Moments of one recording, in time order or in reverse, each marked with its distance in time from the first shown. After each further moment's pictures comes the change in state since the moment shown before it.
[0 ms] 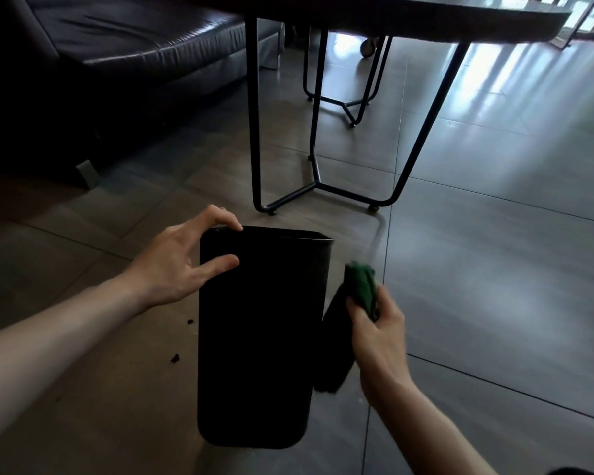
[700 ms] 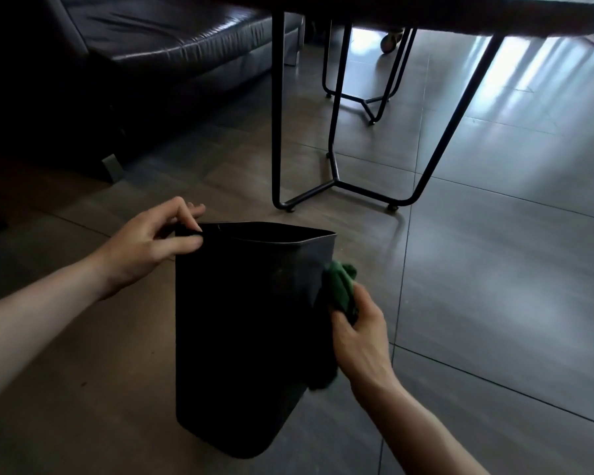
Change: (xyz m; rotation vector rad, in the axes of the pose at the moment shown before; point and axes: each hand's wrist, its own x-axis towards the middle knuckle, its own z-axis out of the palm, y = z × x) left_hand -0.022 -0.028 -0.046 -0.238 -0.009 -0.236; right_hand -0.014 0.004 0.039 -0.207 -0.157 -0.050
